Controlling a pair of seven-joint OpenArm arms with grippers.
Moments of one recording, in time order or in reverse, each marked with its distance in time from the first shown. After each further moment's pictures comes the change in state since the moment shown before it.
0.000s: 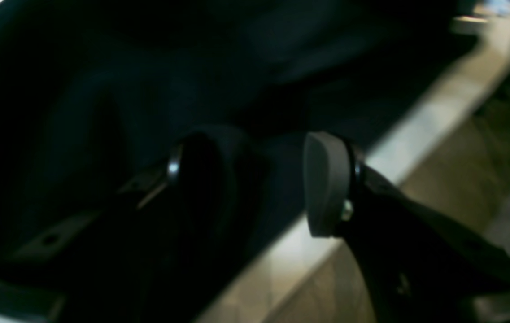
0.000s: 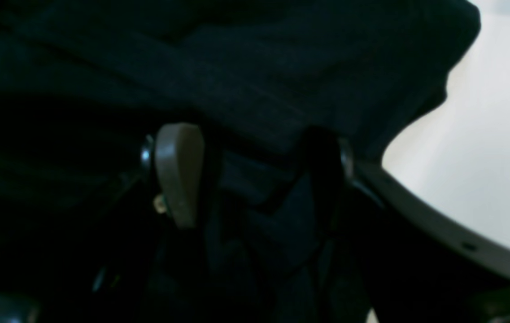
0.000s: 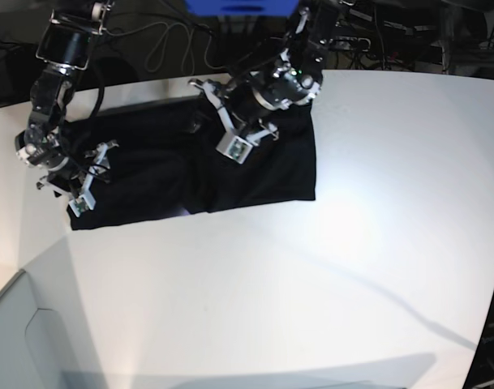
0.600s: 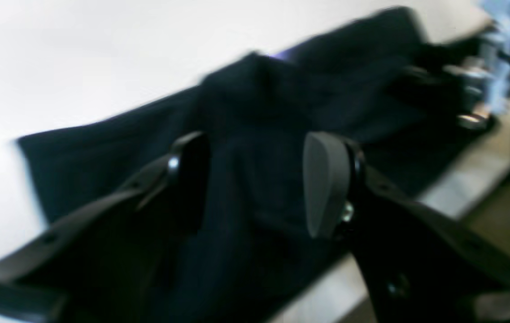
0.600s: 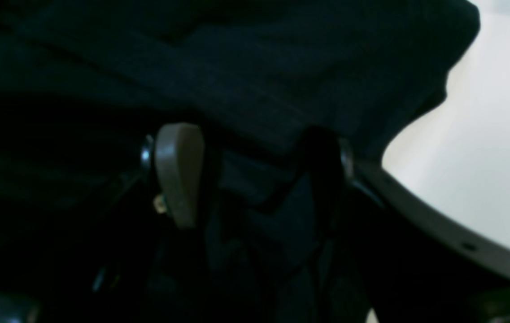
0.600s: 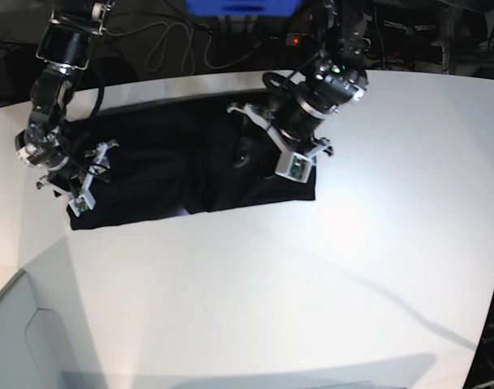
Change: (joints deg) left arm 2.7 0.0 -14.1 12.8 0.2 0.0 0.2; right arm 0.0 0.0 0.0 0.0 -0.1 0.0 0.0
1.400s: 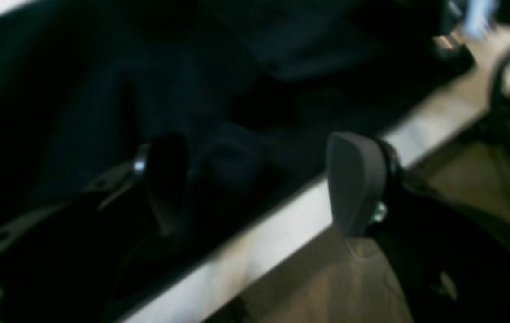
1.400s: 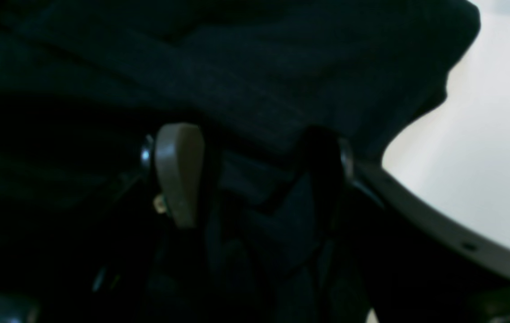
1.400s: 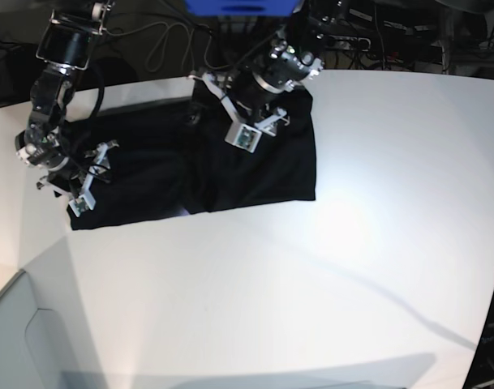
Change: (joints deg) left arm 3.1 -1.3 16.3 -5.2 3.4 11.6 -0.7; right arm 0.0 0.0 0.0 0.0 0.1 0.0 0.0
